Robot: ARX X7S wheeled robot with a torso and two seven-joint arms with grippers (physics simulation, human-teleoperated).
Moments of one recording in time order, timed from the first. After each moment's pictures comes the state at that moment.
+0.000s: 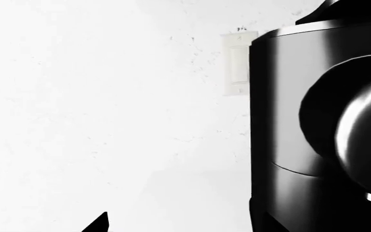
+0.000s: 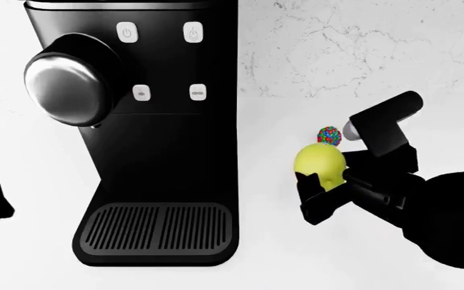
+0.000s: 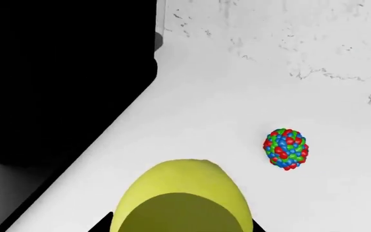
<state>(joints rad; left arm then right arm) 0.09 -1.01 -0.87 0.91 -1.59 -0.89 -0.74 0.95 0.71 -0.26 -0.38 1.56 1.42 0.63</state>
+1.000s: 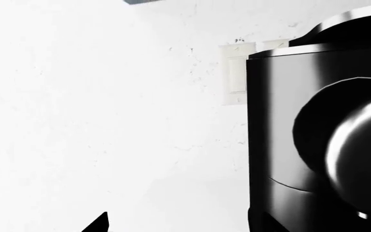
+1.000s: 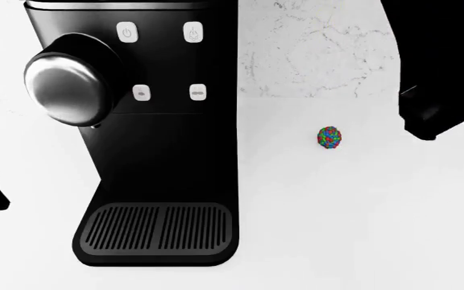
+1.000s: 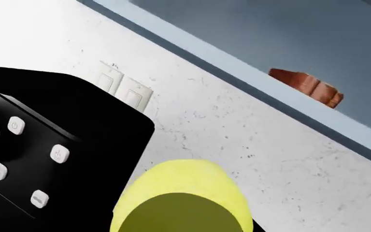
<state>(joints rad) 0.05 -1.07 -0.87 0.91 -1.66 -0.87 -0.80 2.14 0.84 -0.69 -0.41 2.58 1.24 1.42</state>
